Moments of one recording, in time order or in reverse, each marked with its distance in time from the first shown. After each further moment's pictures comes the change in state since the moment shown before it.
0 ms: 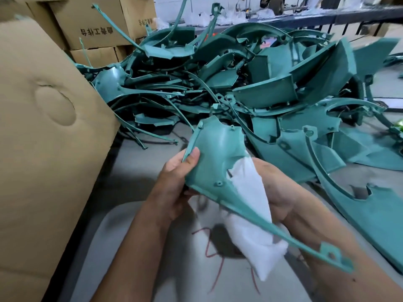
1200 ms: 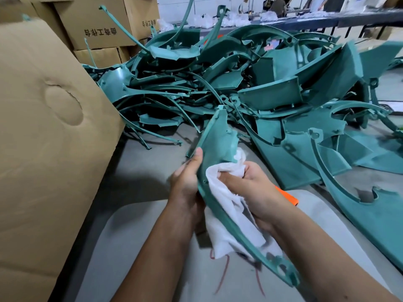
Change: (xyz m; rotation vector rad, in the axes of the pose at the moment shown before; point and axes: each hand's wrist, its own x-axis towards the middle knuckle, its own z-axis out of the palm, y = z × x) left_hand 0.000 -0.002 0.034 -0.294 0.329 -0.207; right_hand -0.003 0.014 0.036 -0.118 -0.001 -0.158
